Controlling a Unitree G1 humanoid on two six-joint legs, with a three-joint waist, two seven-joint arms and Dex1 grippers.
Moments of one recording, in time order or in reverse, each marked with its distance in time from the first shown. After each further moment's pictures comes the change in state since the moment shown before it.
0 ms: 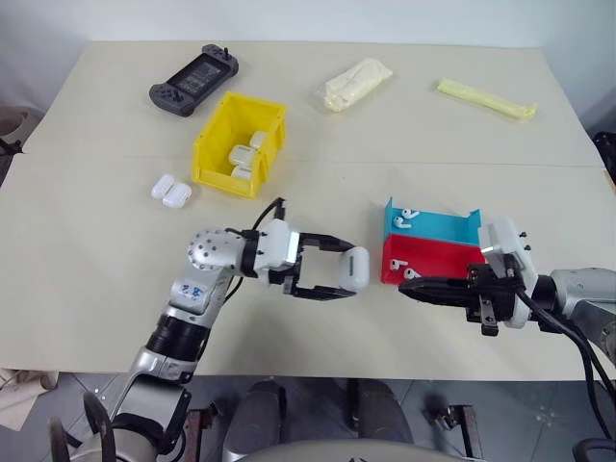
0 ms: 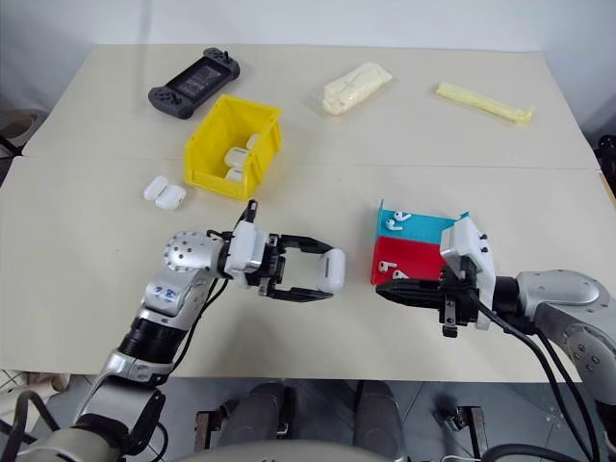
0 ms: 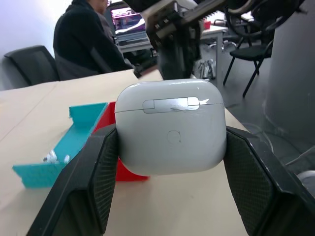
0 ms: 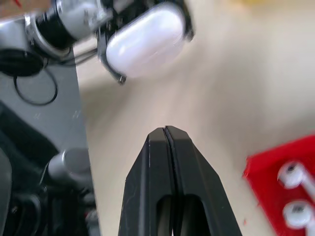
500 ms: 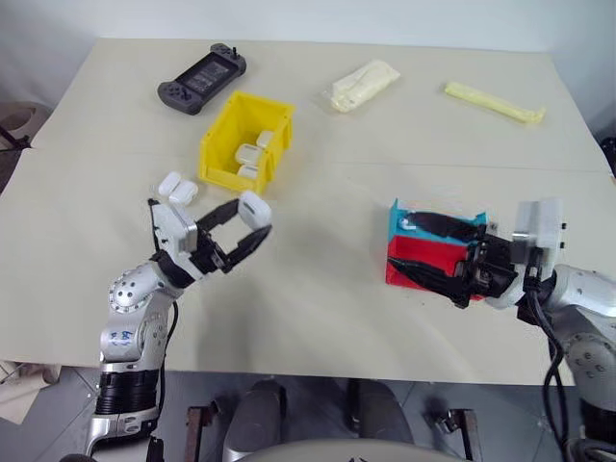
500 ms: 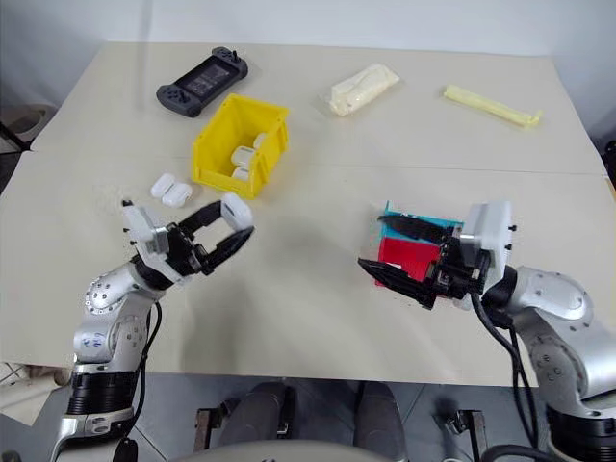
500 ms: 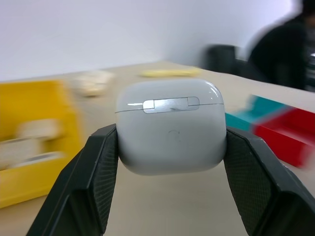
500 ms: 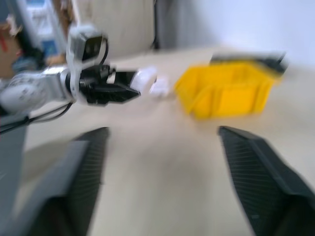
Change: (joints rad) left arm 0.244 -0.009 0.381 -0.167 -0.059 0.164 0.591; right arm 0.013 0.285 -0.023 -0.049 -0.185 -0.364 -0.076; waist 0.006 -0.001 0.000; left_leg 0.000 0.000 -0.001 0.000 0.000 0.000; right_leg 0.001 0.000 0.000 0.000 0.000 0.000
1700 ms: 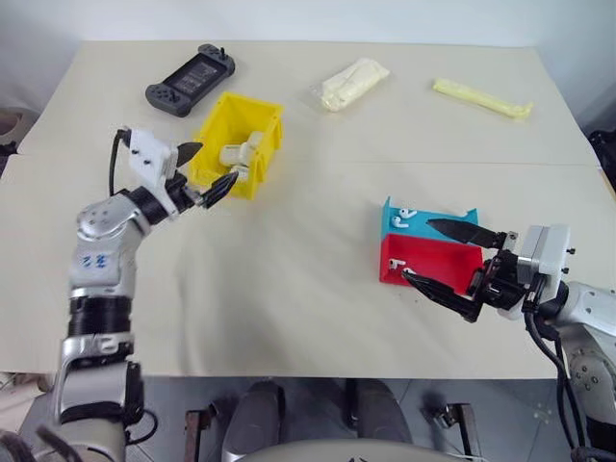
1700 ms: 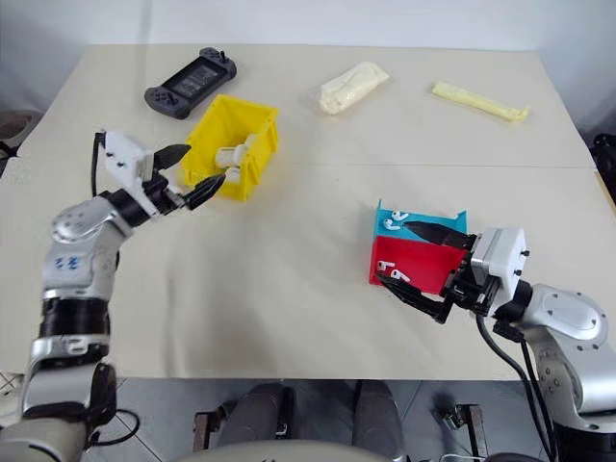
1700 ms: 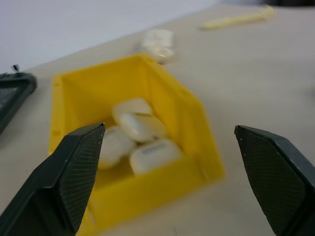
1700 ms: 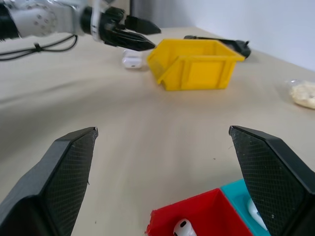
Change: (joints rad) left arm -0.246 0.275 -0.019 0.296 0.158 0.004 -0.107; right arm 0.068 -0.066 -0.023 0.125 -0.098 -0.134 0.112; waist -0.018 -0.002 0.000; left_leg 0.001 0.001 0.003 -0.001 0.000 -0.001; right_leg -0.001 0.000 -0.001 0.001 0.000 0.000
